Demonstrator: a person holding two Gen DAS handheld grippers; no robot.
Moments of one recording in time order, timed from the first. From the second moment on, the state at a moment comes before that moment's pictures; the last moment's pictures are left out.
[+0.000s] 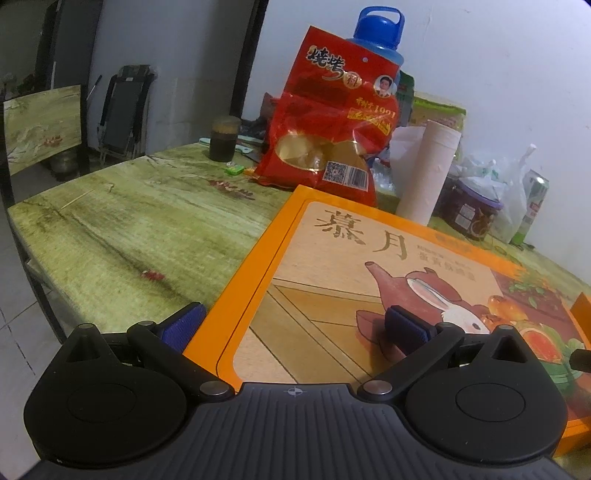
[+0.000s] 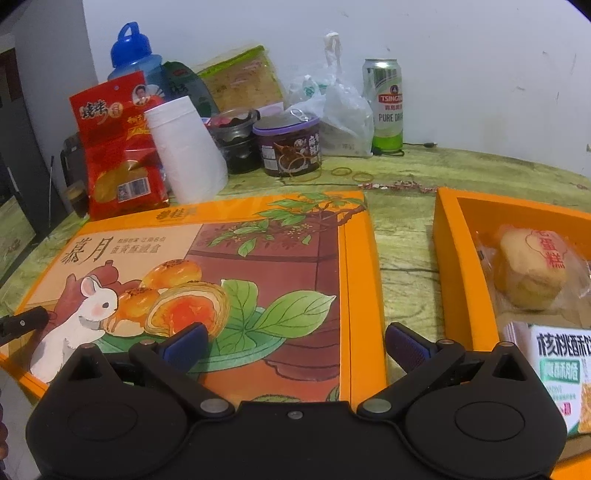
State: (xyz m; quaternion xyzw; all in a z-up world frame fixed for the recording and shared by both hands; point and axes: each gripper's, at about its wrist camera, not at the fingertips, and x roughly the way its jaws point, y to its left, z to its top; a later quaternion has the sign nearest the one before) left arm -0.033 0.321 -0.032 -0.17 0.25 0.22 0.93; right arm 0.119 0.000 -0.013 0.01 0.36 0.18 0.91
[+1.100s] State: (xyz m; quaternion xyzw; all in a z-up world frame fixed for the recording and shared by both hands) left arm -0.010 0.319 -0.021 -0.11 0.28 0.21 0.93; right arm 0.093 -0.001 -0.020 -0.01 0.31 0.21 0.93
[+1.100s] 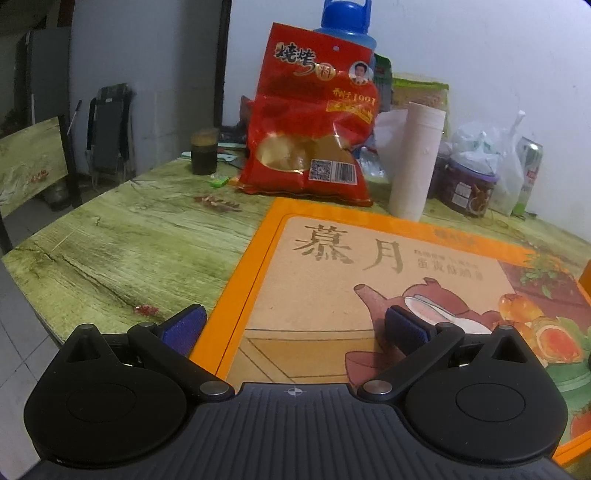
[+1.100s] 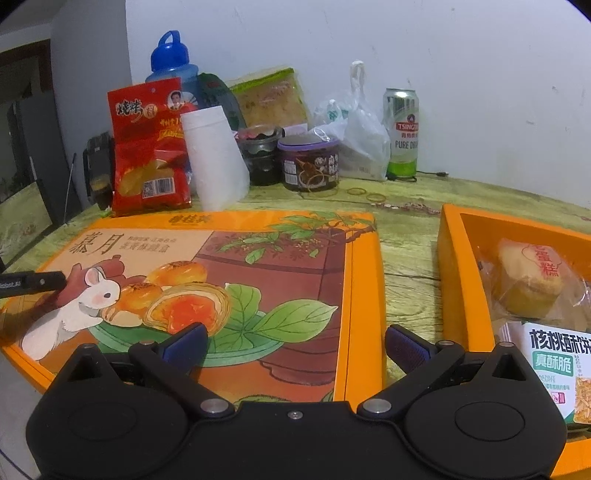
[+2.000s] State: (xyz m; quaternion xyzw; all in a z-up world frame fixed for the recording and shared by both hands) left arm -0.040 0.334 -0.018 -0.13 0.28 0.24 0.92; right arm 0.074 0.001 -0.014 0.00 0.33 0.26 0.91
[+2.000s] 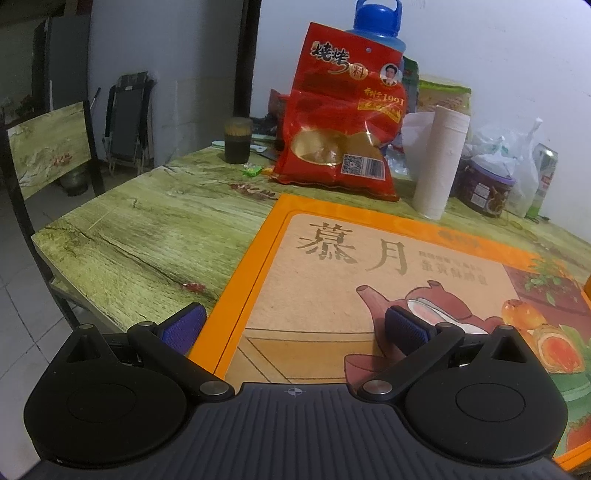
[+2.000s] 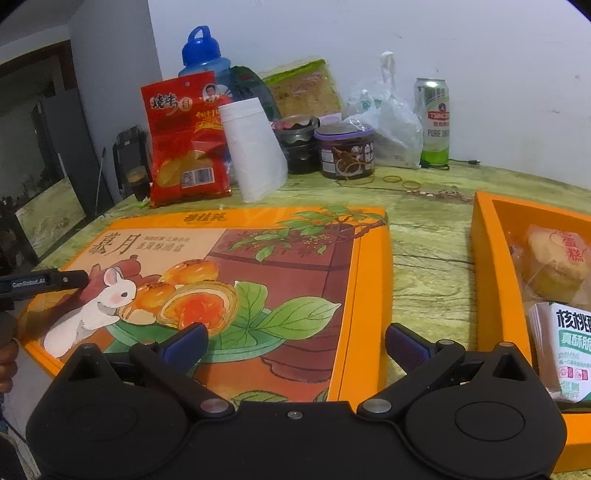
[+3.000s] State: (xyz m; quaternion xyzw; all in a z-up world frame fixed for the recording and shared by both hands) left arm -0.022 0.341 -0.013 -0.13 0.32 0.26 0.90; right arm 0.100 -0.005 -0.030 0.09 0.39 0.24 0.88
